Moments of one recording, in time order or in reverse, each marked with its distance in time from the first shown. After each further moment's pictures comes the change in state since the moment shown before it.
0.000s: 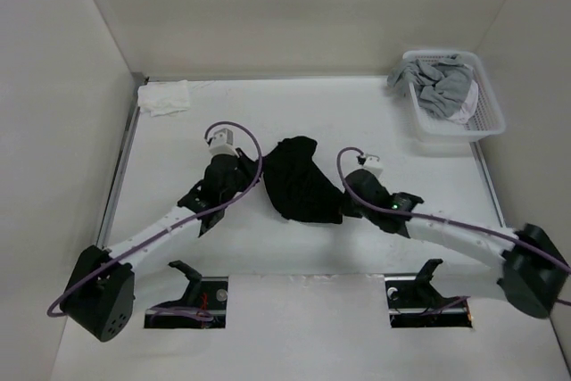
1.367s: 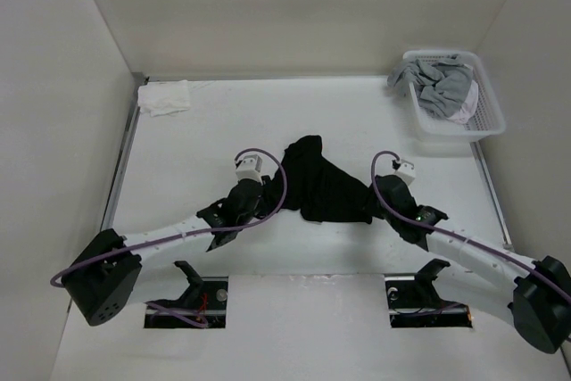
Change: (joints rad) left arm -0.229 0.041 -0.091 0.010 -0.065 0.027; right arm -0.175 -0.282 -0.211 0.102 0.030 -0.030
